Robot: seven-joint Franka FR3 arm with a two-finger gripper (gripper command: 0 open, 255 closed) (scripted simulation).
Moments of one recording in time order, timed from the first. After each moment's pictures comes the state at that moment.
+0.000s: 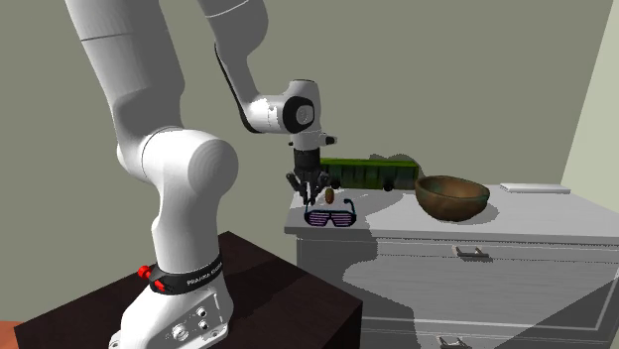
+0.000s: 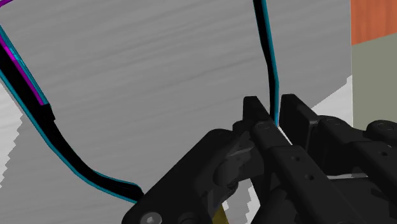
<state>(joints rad) 0.09 -0.22 -0.03 -2.77 -0.06 2.59 -0.26</state>
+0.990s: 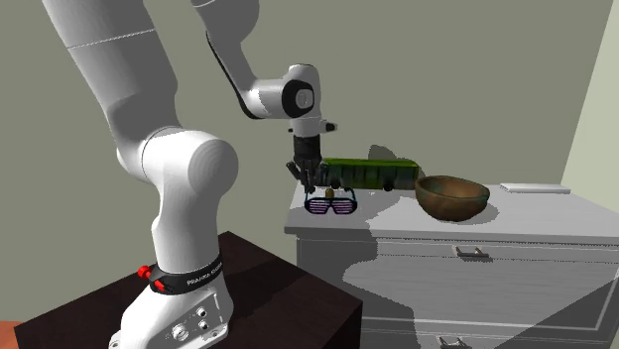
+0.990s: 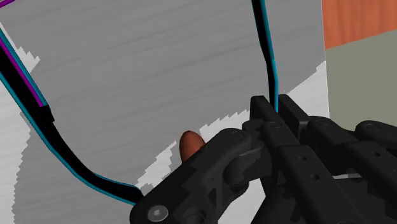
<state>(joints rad) 0.09 -0.32 -0.03 -2.74 -0.05 2.46 -0.27</state>
